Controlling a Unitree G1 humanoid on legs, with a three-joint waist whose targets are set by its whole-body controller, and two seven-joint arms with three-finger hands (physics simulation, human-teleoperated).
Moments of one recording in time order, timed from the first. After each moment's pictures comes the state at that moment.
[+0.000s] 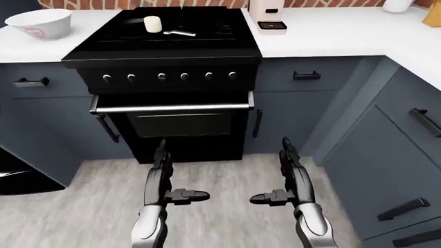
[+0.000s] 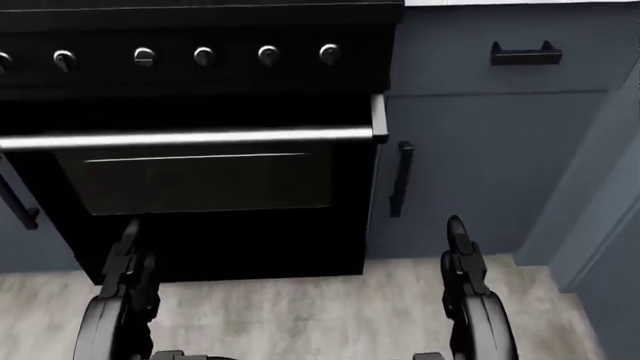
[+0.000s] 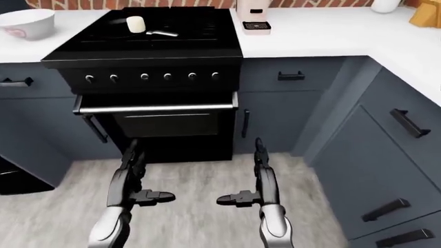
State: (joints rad) left arm 0.07 0.01 0.04 -0.08 -0.04 0.07 -0.04; right arm 0.09 -0.01 0.00 -0.05 -0.05 0.04 0.03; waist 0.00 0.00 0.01
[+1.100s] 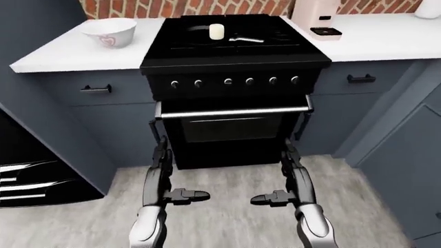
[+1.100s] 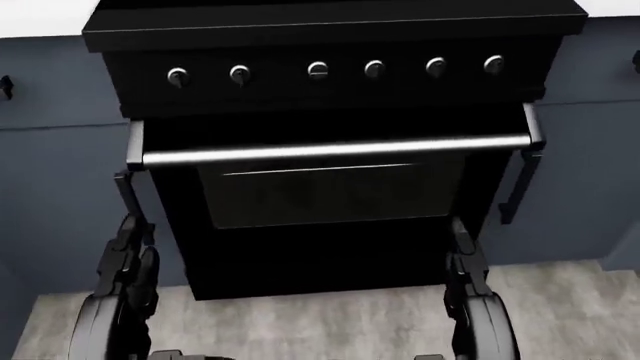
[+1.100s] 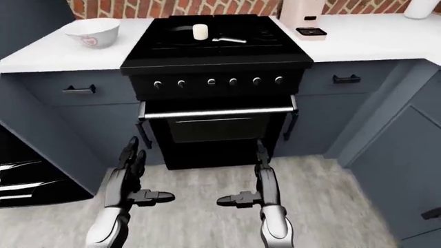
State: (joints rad) left arm 0.09 0.01 0.03 -0.15 -0.04 0.10 -0.05; right arm 0.11 -0.01 0.00 -0.07 -0.06 0.03 0.03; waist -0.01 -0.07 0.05
